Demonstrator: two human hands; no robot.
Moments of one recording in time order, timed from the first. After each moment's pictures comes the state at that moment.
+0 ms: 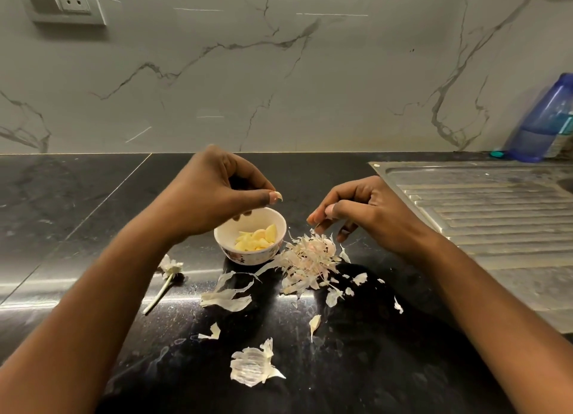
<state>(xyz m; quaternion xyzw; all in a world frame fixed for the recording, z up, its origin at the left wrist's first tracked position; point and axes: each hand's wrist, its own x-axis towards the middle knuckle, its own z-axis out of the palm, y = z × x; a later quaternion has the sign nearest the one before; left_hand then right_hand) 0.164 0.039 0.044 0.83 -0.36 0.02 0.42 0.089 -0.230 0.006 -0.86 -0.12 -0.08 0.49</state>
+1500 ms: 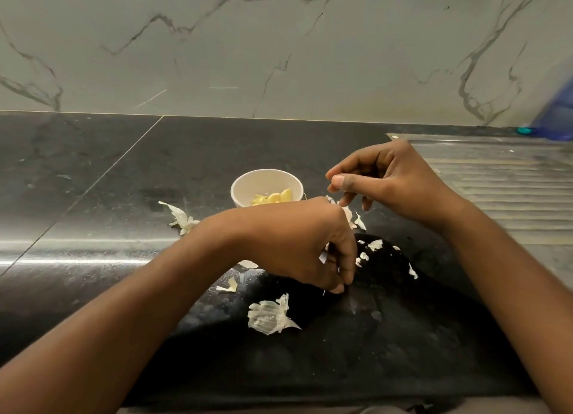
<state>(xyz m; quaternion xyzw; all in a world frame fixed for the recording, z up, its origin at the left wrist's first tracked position) 0.105 -0.007 0.015 0.76 -0.60 -0.17 0.18 0.088 -0.232 0.004 -0.88 -0.14 -0.11 0.45</state>
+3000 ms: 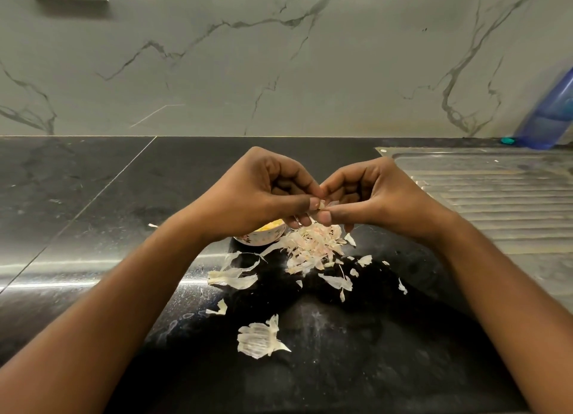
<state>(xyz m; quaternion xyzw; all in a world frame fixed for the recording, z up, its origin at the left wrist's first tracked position) 0.145 0.013 0.025 0.74 -0.45 -0.10 0.50 0.080 -0.229 0.014 -0.83 -0.18 -0.03 0.52</state>
